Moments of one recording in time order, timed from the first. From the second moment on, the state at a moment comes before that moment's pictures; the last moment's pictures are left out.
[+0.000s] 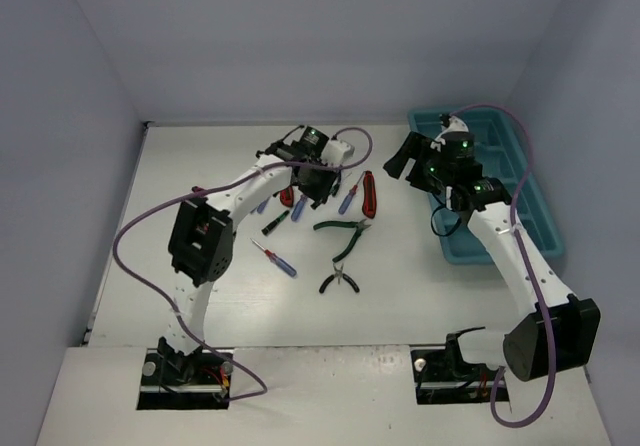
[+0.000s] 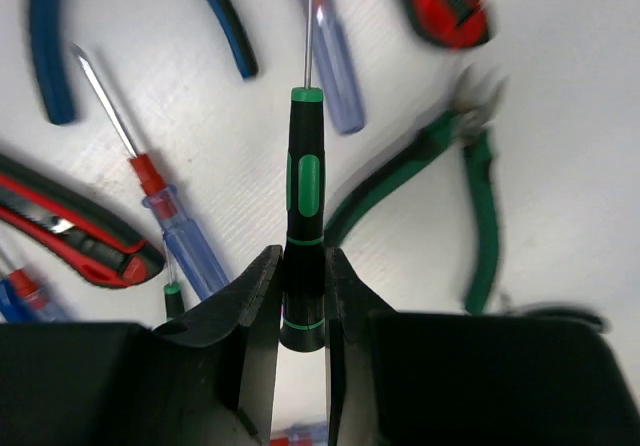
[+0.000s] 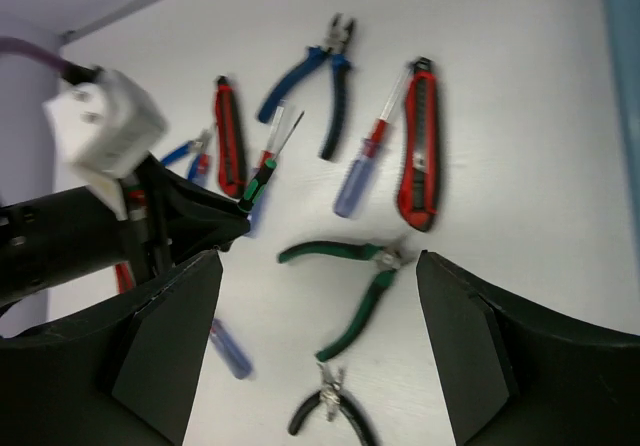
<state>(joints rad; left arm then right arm) -0.61 2.09 1.86 -0.76 0.21 0.09 0.22 1.28 1.15 -0.40 -0.12 0.56</state>
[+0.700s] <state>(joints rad) -0.61 1.71 1.61 -0.28 0.48 -0.36 0.37 1.33 1.12 -0.02 -0.19 0.68</state>
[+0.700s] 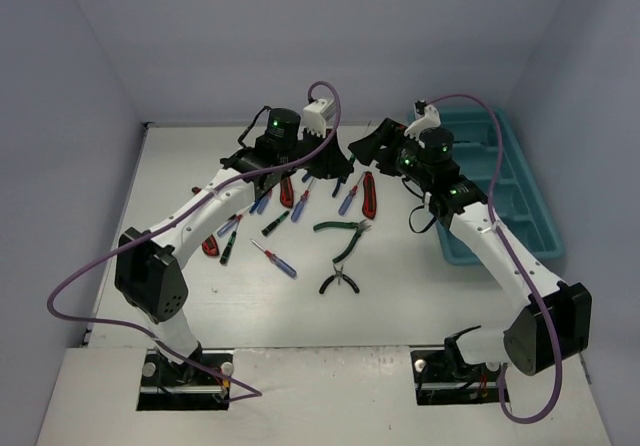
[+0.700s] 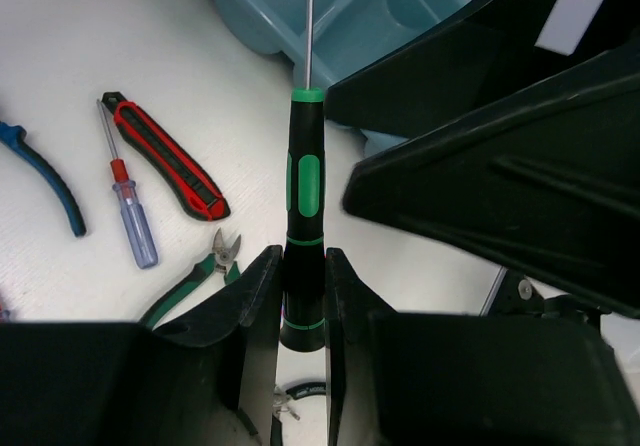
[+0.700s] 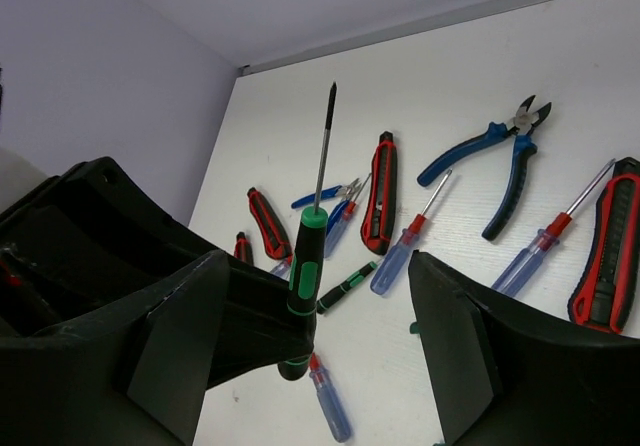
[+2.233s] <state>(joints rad) -0.43 1.70 1.35 -0.68 0.01 0.00 -0.16 2.12 1.62 0.04 0.09 0.96</state>
